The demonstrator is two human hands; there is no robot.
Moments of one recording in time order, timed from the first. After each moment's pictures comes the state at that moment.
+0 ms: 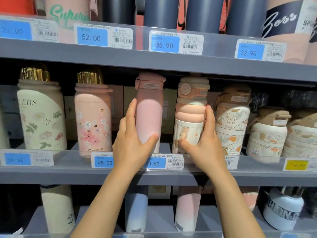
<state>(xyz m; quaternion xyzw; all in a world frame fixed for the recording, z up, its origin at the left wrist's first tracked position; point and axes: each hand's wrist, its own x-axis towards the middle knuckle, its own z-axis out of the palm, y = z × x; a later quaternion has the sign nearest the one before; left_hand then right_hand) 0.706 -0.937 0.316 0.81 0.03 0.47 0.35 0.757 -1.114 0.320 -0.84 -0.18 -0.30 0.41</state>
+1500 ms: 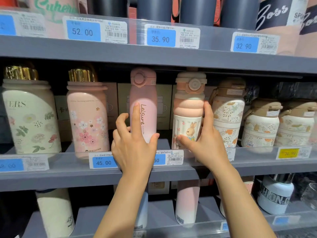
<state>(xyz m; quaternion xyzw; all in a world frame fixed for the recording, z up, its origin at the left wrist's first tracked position) 0.715 -0.955 0.304 0.81 0.14 0.53 0.19 0.757 -1.120 0.319 -0.86 -0.18 -0.29 0.39</state>
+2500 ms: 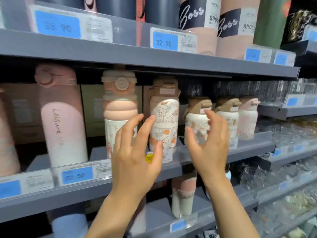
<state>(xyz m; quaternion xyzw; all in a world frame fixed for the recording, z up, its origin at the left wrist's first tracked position) 0.725 -1.079 0.301 0.74 -0.18 0.58 0.29 0.757 -1.244 0.307 -0.73 -0.08 -0.58 0.35</state>
